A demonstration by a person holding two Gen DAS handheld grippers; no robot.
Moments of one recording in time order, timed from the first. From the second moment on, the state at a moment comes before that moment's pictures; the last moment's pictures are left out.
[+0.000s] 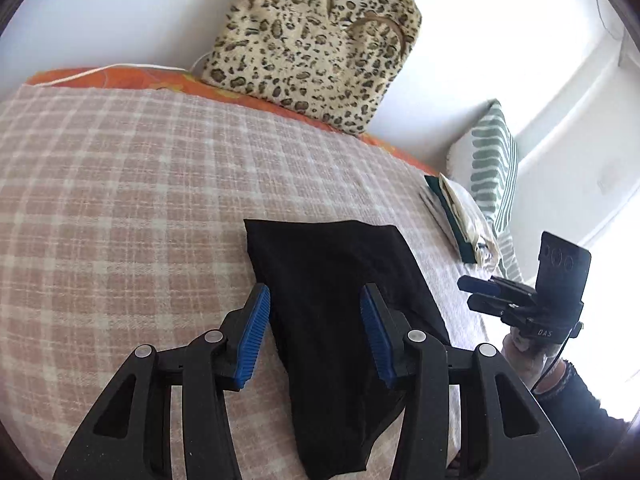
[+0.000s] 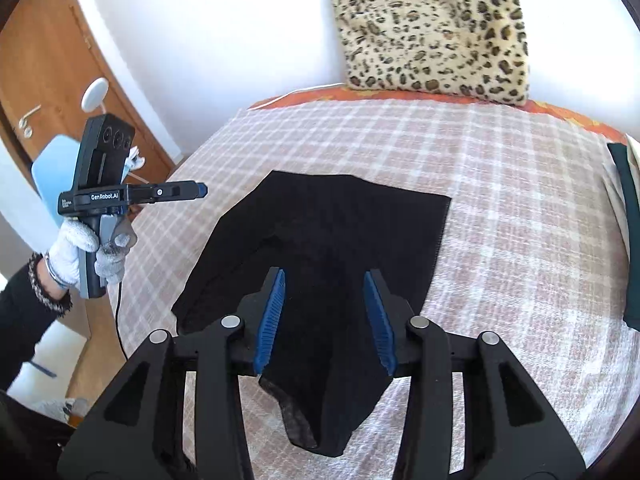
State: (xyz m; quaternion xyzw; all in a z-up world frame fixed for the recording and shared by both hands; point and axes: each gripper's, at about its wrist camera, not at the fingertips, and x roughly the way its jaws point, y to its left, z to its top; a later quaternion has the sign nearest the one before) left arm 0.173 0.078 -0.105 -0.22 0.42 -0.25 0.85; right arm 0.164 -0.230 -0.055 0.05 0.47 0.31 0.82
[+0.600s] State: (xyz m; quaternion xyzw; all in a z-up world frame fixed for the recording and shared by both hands) left arm 0.234 0.060 -0.140 -0.24 0.46 -0.25 0.82; right arm 0.271 -0.256 -0.133 0.19 0.54 0.23 0.79
